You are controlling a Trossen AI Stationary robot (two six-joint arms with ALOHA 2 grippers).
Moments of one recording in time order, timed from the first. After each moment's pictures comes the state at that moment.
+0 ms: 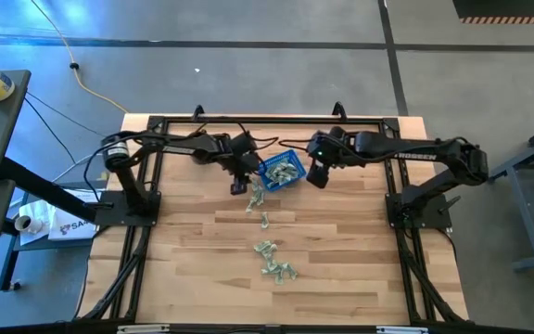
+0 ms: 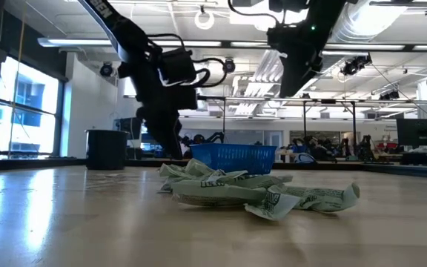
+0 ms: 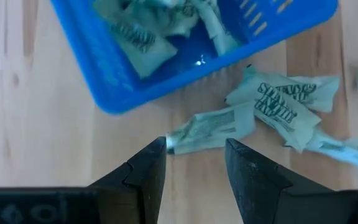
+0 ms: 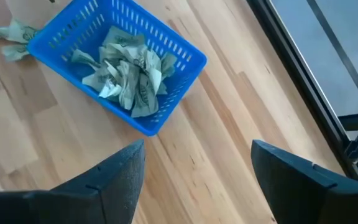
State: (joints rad) left arm 0.39 1.75 1.03 -0.38 0.19 0.33; right arm -0.22 1.43 1.18 -0.83 0.30 0.18
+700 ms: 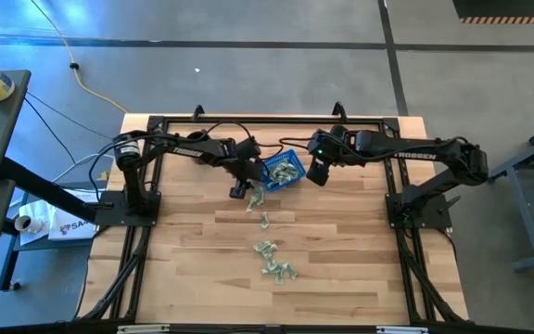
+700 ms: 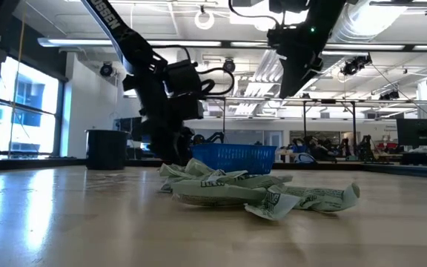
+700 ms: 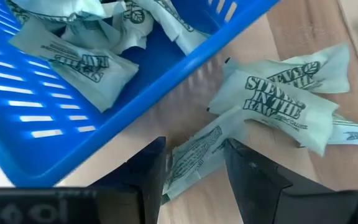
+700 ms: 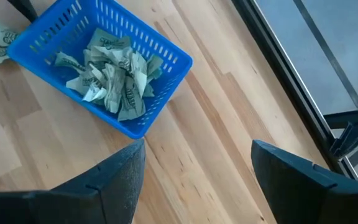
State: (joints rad) left arm 0.37 1.85 1.03 -0.30 0.22 0.58; right arm -0.23 1.43 1.18 -0.83 0.34 0.18
